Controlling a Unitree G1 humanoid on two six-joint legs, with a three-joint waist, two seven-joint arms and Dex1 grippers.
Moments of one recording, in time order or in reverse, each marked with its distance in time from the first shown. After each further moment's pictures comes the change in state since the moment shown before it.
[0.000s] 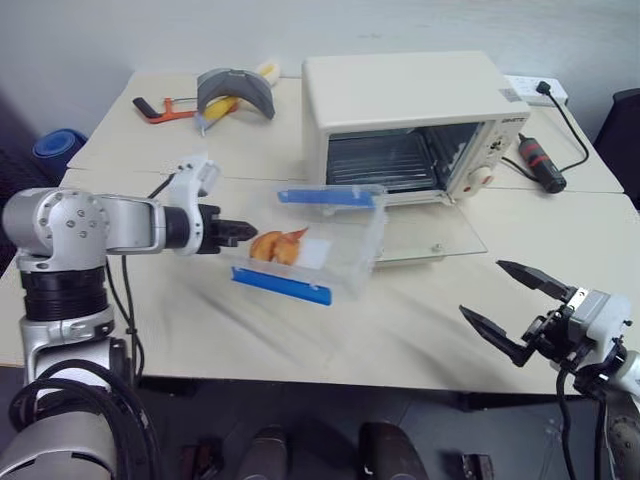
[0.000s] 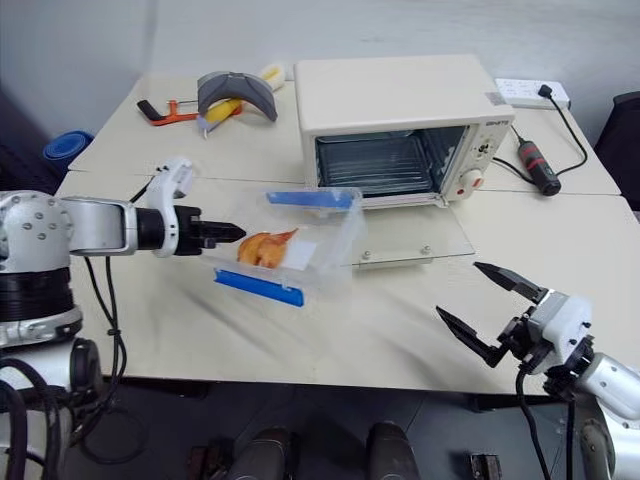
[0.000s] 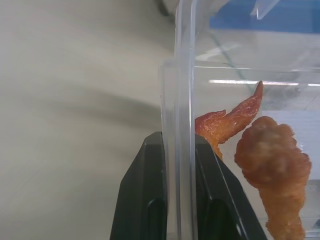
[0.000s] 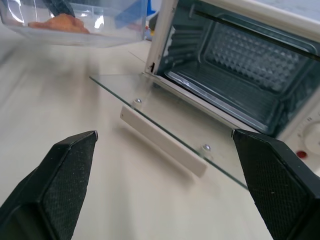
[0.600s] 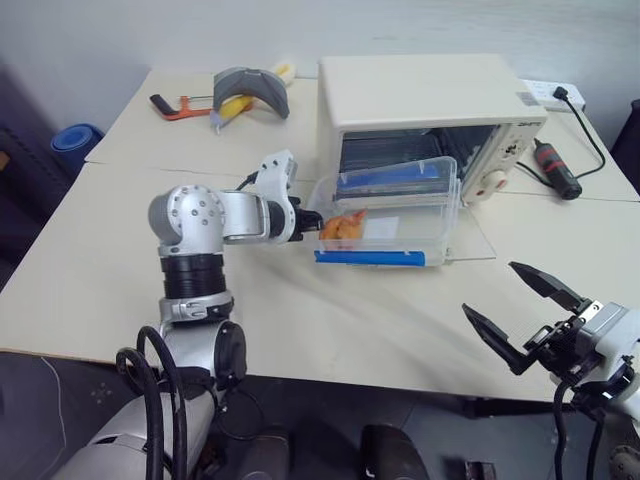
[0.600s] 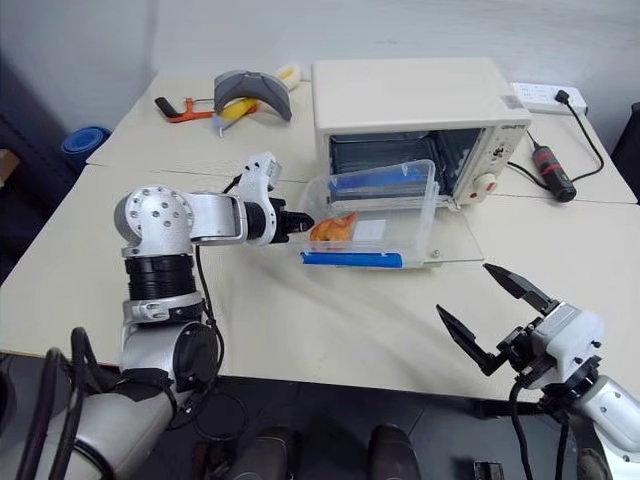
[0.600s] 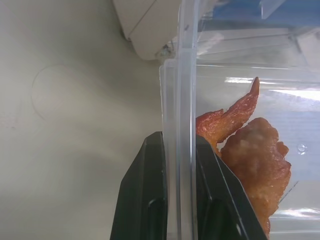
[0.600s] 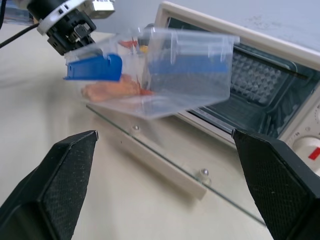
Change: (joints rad) left arm -0.126 -0.461 0.110 0.131 0.294 -0.054 0.278; right arm 0.079 0.078 0.025 -0.193 -0.009 0.026 -0.173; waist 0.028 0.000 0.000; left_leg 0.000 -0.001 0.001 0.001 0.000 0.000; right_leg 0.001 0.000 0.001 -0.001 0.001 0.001
